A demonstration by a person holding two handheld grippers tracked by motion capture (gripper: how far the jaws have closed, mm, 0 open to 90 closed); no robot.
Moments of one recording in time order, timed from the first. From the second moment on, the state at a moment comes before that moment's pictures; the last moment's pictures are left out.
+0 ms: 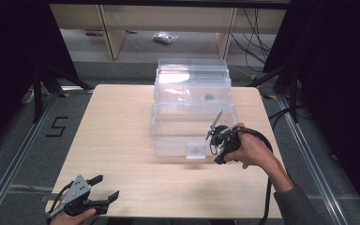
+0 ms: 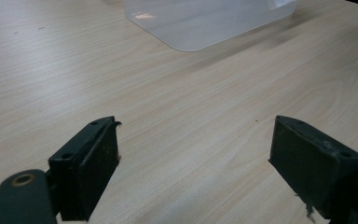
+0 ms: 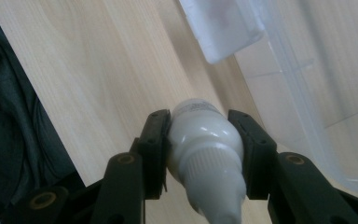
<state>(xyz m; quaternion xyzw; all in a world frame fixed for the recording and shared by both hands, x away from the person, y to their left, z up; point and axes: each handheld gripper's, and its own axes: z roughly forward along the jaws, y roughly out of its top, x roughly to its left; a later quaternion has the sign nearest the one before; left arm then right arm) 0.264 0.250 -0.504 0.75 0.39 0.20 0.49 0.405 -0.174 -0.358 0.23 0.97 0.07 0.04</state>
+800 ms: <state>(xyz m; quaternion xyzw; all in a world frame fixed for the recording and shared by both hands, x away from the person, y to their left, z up) 0.265 0.251 -0.505 0.75 0.39 0.19 0.49 0.451 -0.196 -0.320 0.27 0.96 0.07 0.05</state>
